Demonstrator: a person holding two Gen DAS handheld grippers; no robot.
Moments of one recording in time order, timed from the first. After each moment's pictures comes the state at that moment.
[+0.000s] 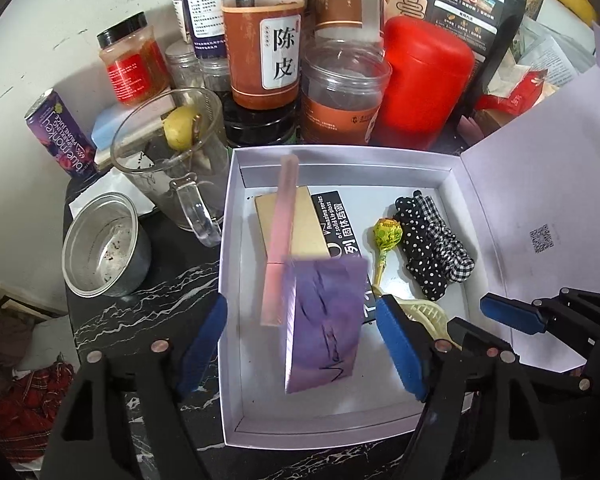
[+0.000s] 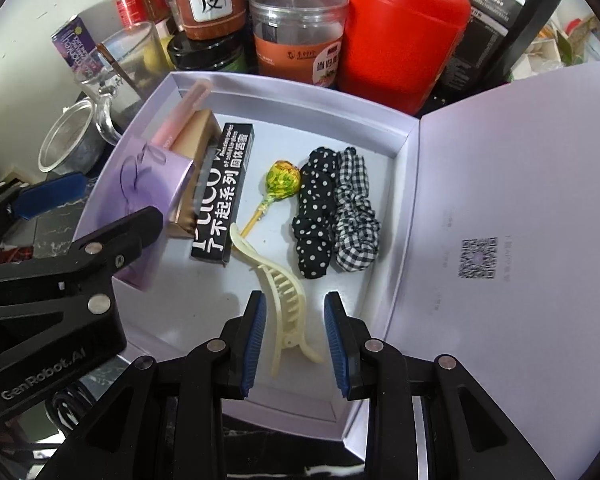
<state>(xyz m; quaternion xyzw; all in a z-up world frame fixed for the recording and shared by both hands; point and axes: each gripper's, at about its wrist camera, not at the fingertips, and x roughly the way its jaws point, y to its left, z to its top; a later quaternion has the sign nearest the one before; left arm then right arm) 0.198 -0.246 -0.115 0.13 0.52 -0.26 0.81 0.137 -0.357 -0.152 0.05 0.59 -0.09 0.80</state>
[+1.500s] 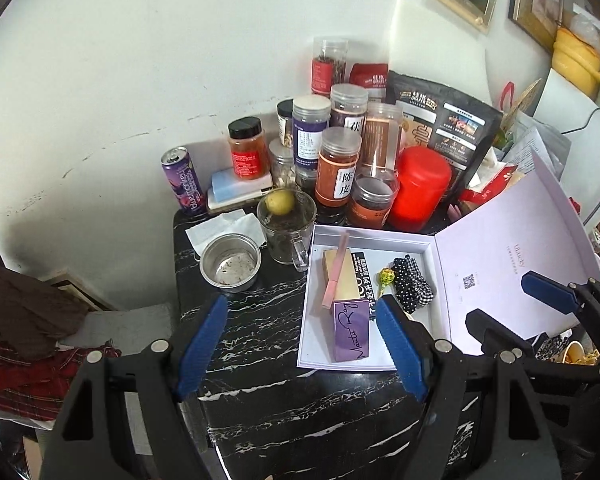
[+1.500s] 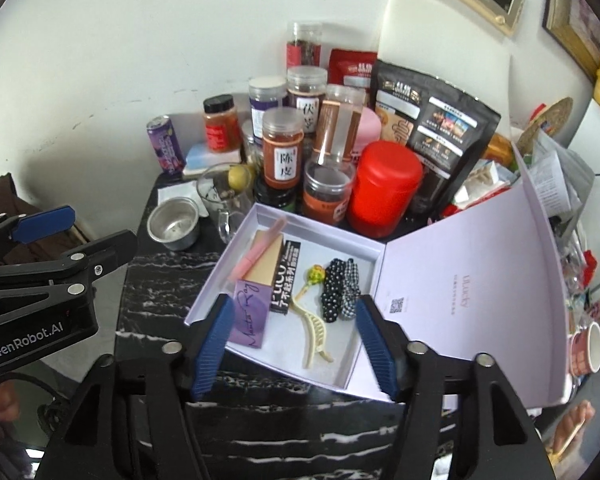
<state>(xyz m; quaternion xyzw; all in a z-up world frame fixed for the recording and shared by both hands) 0.126 -0.150 0.053 0.08 0.43 -0.19 0.88 0.068 -0.294 0.026 0.01 0.45 -0.07 0.89</state>
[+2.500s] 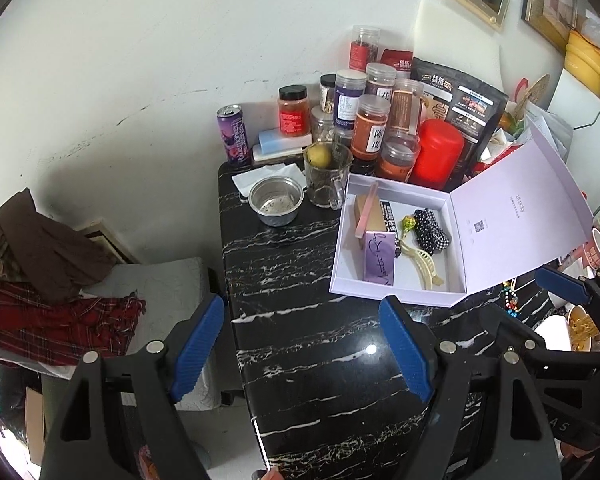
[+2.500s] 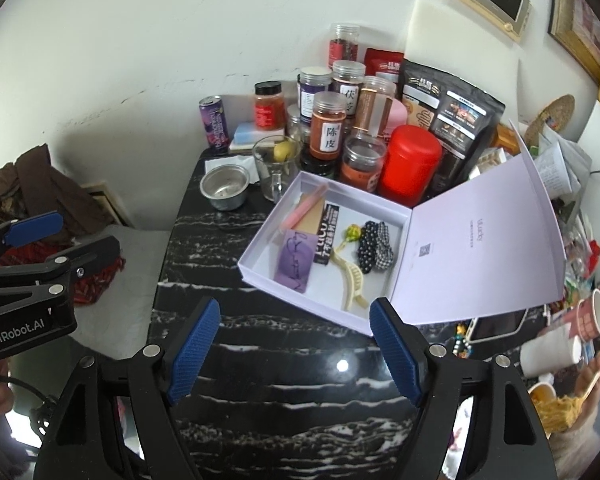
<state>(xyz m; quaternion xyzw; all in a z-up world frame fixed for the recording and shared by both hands) 0.041 -0.076 0.046 0.07 0.46 -0.15 0.87 -0.011 -0.240 0.027 0.01 0.45 -0.03 0.89</state>
